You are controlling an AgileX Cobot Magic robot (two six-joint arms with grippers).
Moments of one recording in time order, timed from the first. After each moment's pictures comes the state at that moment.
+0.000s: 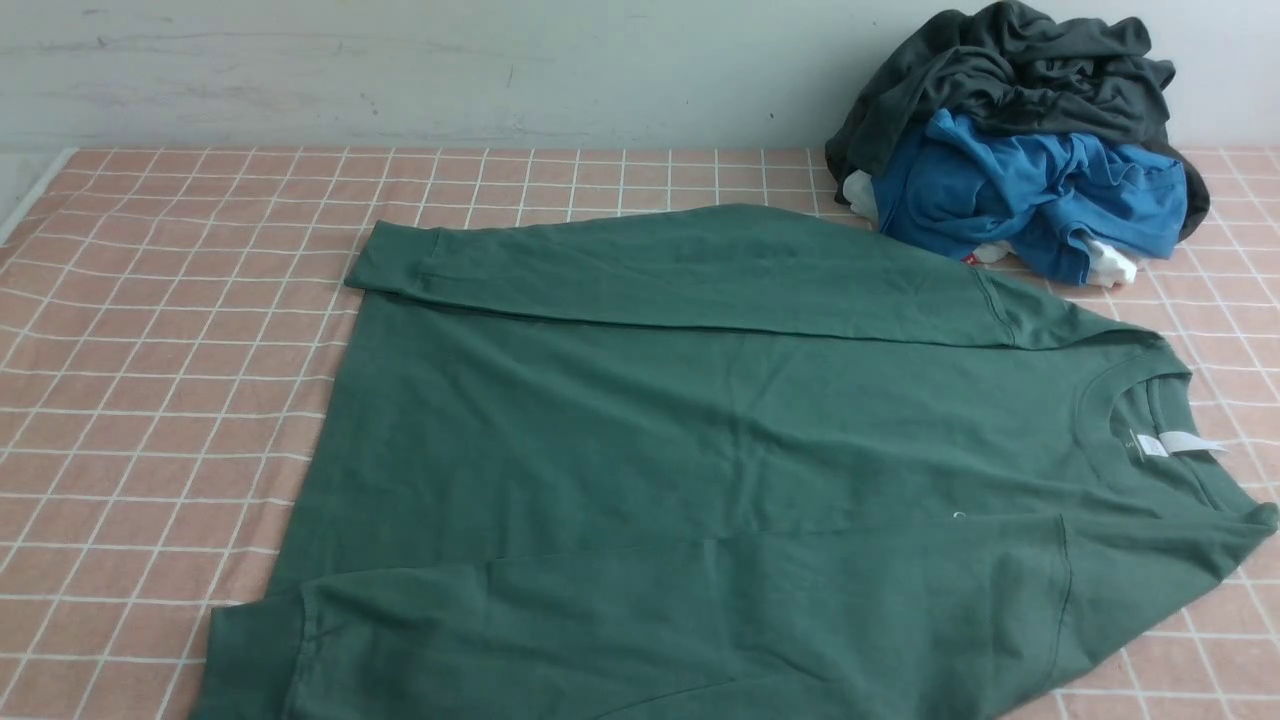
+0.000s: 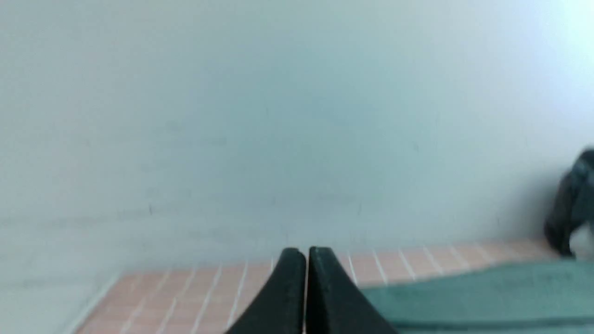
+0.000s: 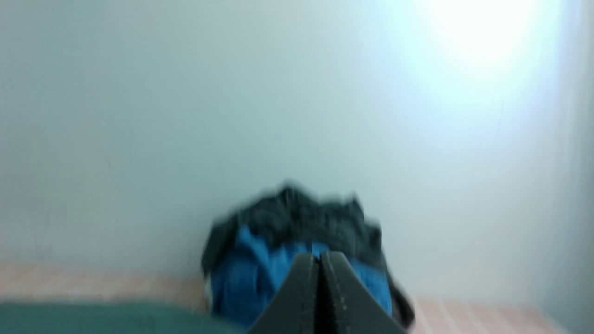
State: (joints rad) right arm -0.06 -0.01 0.03 -0.08 -0.22 0.05; left arm -0.06 -0.01 0.03 -0.05 -0.23 0.09
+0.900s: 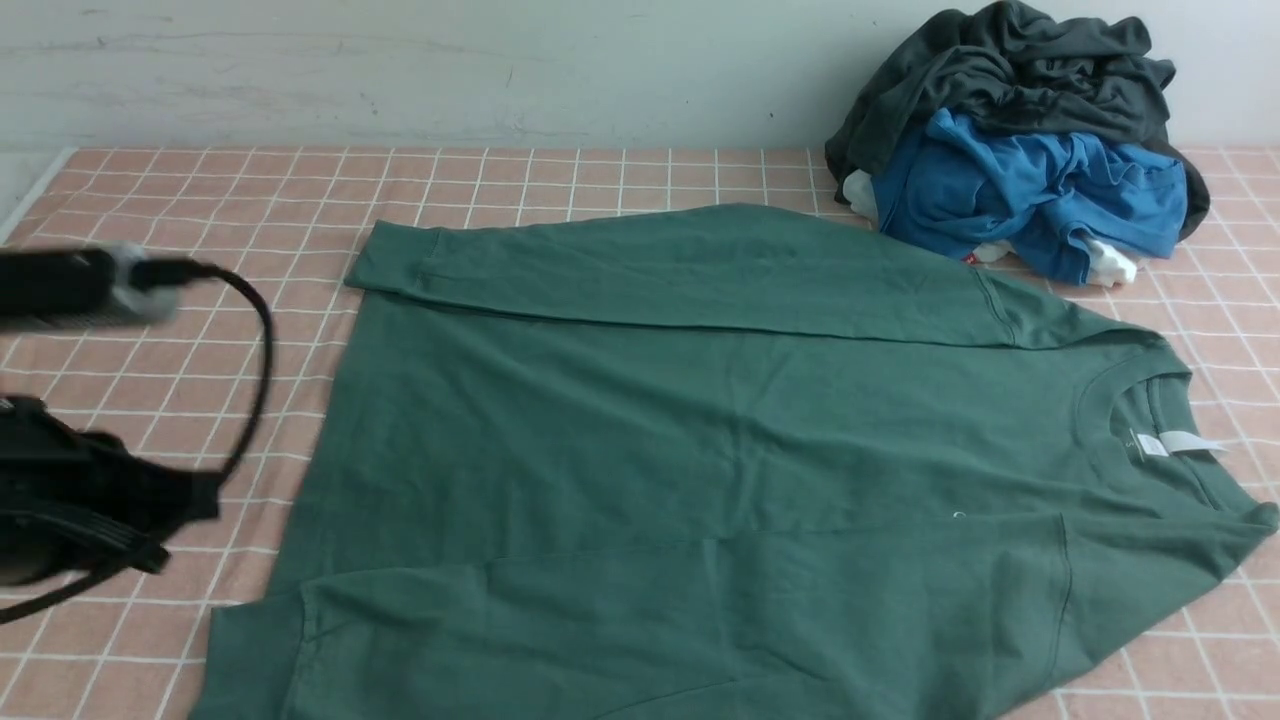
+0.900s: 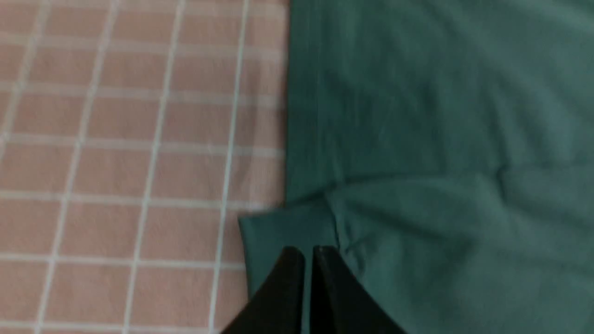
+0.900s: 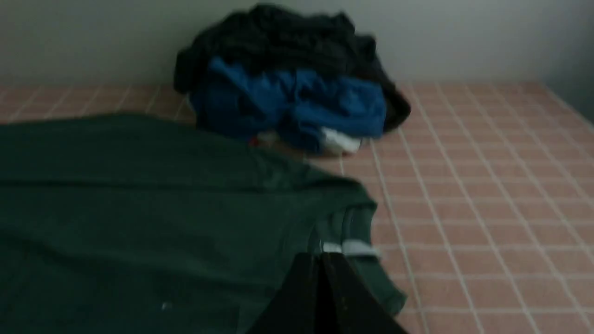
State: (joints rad) right arm 0.03 0.69 -0.56 -0.08 0.64 0.14; left arm -0.08 1.09 -0.69 -0.05 0.66 -0.10
